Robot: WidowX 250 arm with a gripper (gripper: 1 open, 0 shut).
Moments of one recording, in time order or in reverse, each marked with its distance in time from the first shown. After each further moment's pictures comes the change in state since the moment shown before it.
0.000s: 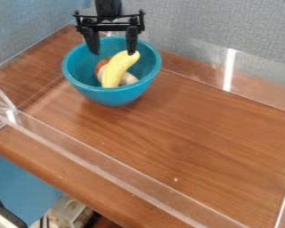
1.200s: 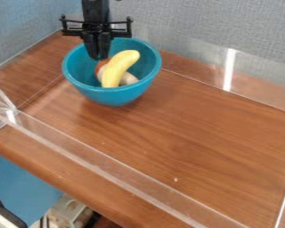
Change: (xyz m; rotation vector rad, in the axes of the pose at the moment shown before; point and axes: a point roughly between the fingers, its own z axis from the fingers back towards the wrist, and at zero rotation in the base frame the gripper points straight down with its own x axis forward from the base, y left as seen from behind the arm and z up) arm -0.009 0.020 -0.002 0.065 -0.011 0.040
